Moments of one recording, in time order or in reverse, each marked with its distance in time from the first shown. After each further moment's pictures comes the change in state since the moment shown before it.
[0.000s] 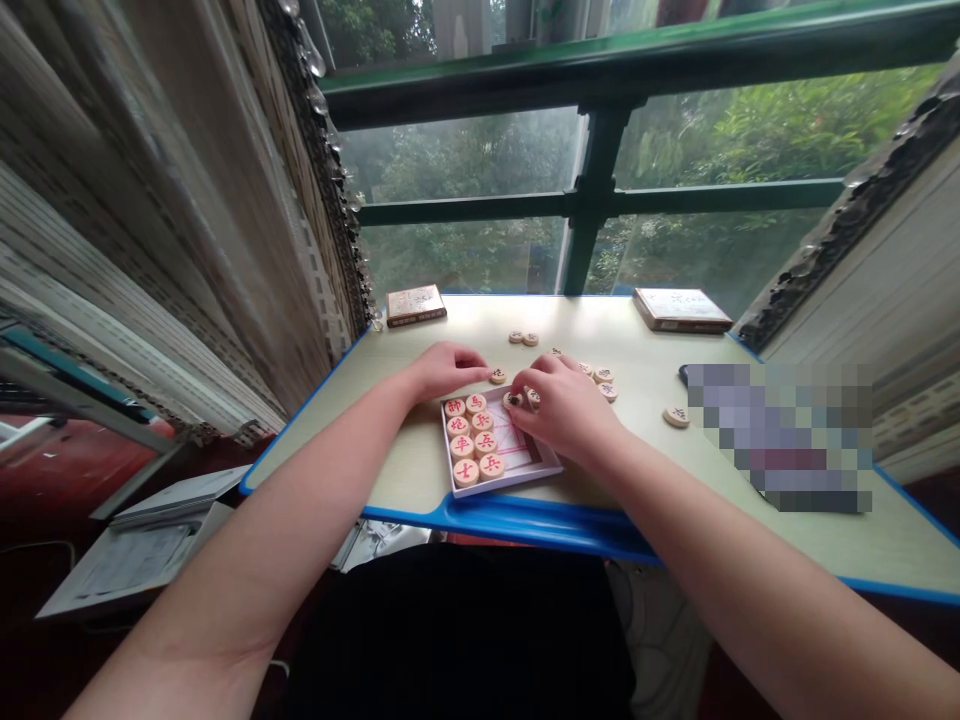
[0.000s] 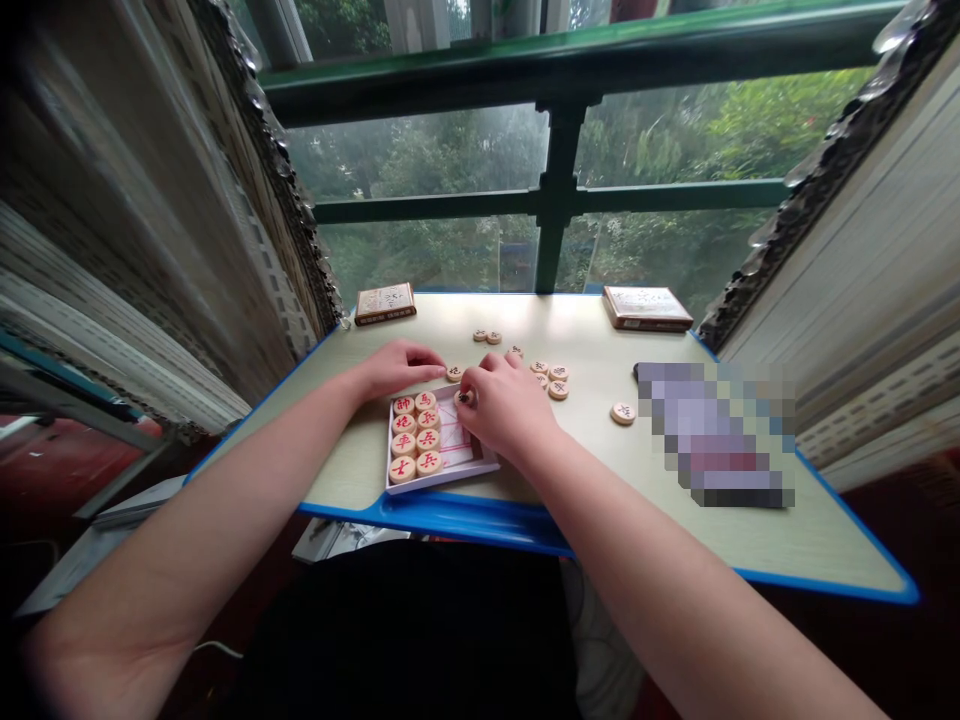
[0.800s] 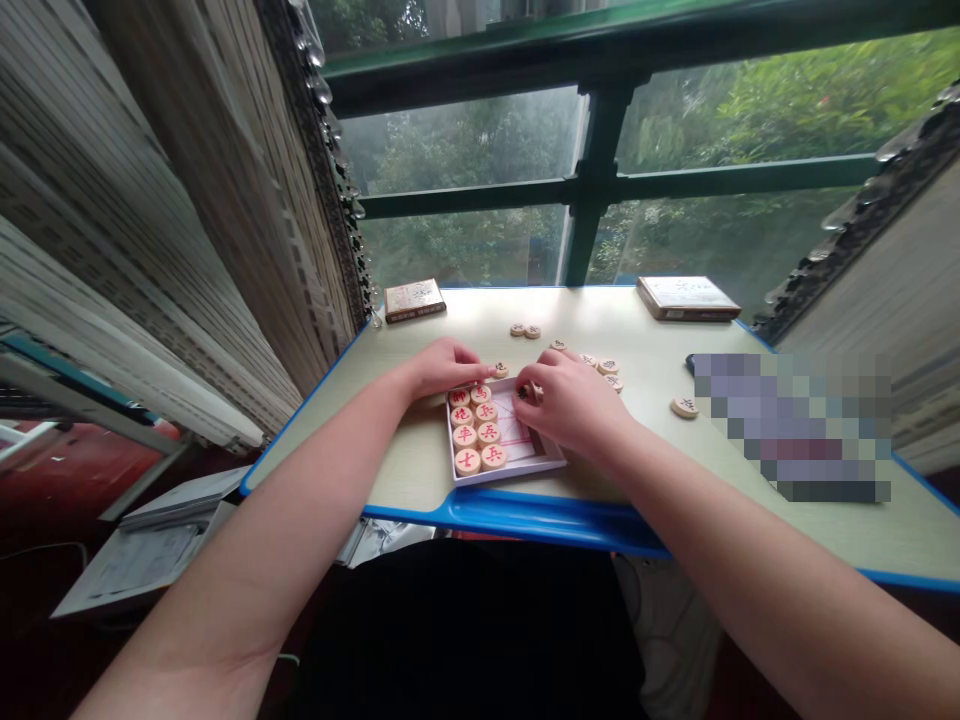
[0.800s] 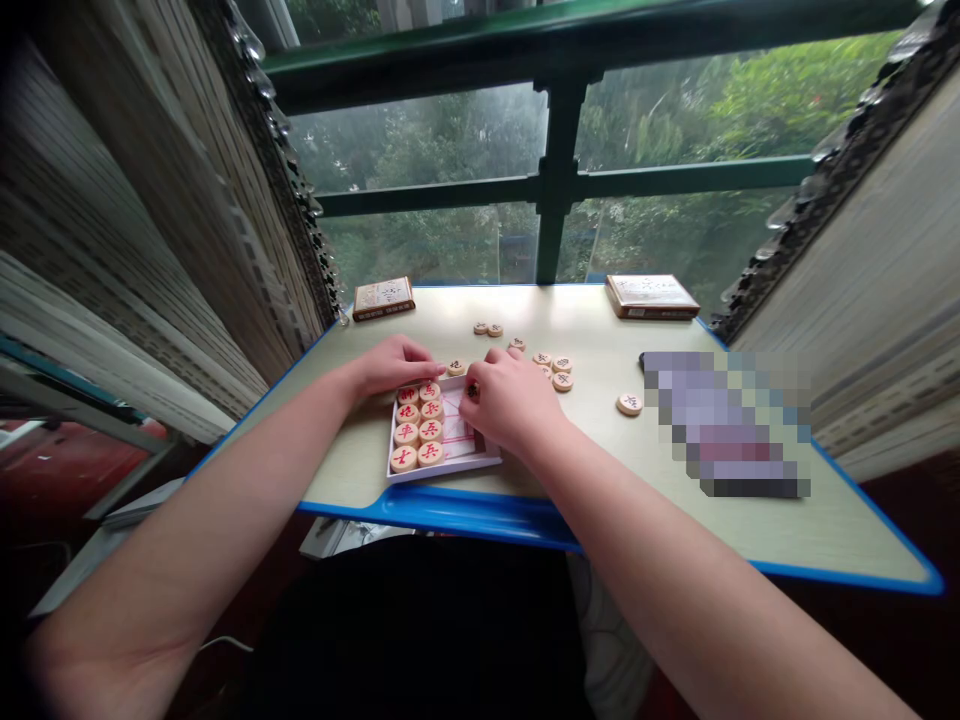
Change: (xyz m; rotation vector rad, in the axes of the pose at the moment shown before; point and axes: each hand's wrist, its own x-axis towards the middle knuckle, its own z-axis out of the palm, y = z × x) left_hand -0.006 0.010 -0.003 -0.069 -0.104 -0.096; right_hand 0.001 0.000 -0.002 -0.043 -0.044 0.041
